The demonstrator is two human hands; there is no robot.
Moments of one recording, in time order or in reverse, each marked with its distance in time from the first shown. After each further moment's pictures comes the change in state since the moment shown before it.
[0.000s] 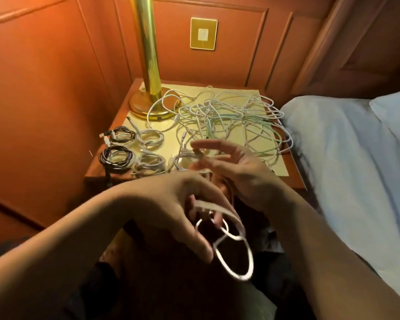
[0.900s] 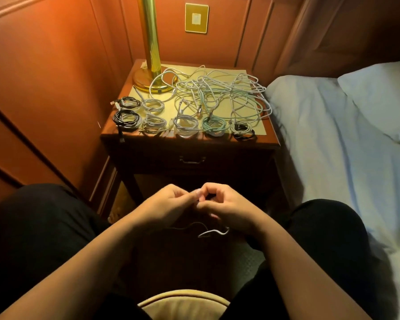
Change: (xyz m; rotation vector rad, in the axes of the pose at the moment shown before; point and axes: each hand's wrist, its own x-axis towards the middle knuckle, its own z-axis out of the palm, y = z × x) left_hand -0.049 -0.035 0.165 -0.478 0.378 -0.148; right_hand -0.142 0.086 0.069 -0.280 0.005 0.257
